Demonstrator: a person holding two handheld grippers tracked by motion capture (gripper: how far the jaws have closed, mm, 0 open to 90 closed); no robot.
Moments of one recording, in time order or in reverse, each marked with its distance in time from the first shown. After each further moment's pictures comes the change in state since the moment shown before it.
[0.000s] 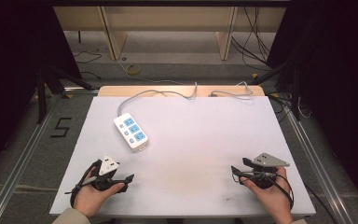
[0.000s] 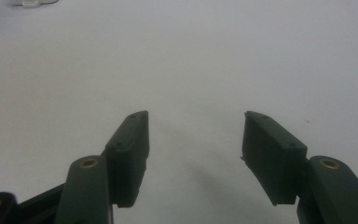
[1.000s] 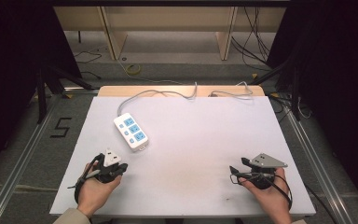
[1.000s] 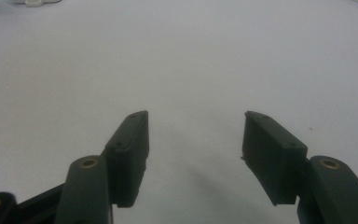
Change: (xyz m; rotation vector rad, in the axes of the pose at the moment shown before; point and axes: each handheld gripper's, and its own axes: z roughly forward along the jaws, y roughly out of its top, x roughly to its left) left arm 0.002 0.022 0.003 0.073 0.056 -0.020; right arm 0.005 0.002 0.002 -0.011 -0.003 -0.027
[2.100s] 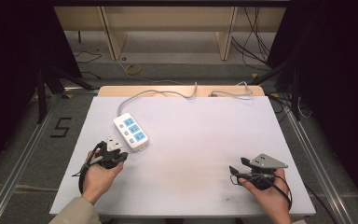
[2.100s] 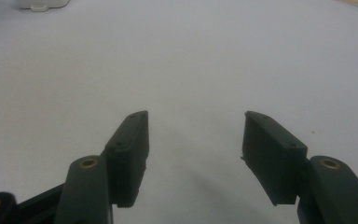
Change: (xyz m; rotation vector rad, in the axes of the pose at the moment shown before) left arm 0.017 0.028 0.013 0.018 0.048 -0.036; right arm 0.002 0.000 -0.002 -0.012 0.005 0.002
